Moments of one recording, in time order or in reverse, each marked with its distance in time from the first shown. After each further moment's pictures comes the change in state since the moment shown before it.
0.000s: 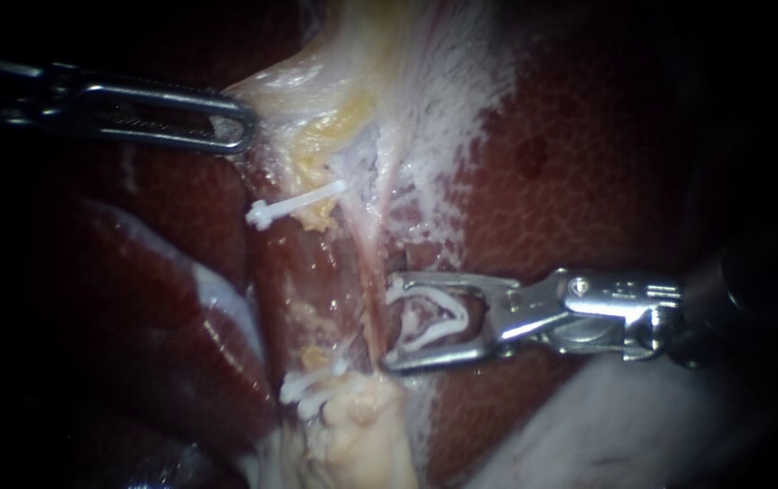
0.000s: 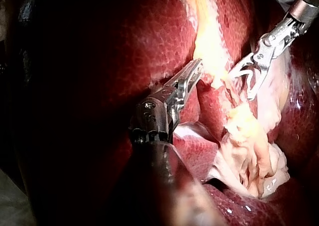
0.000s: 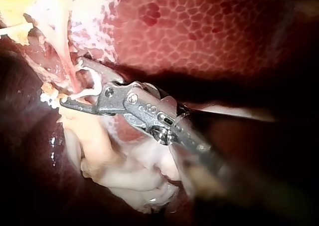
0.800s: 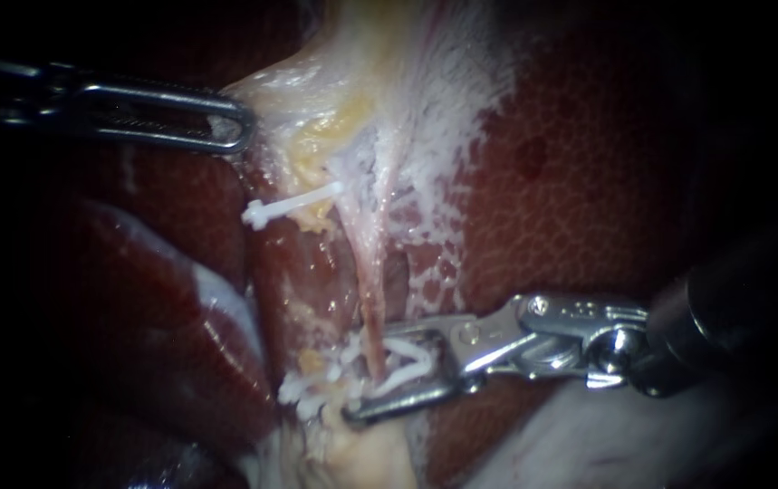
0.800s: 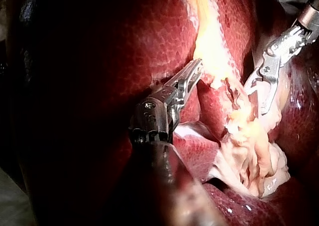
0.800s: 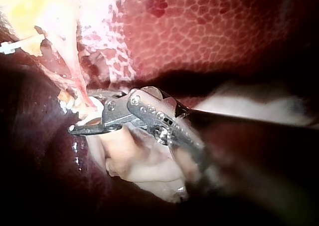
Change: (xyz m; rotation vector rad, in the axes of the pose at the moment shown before) right arm 0.001 -0.003 0.002 0.201 -0.077 0.166; left arm 0.000 0.000 0.000 0.000 0.000 0.001
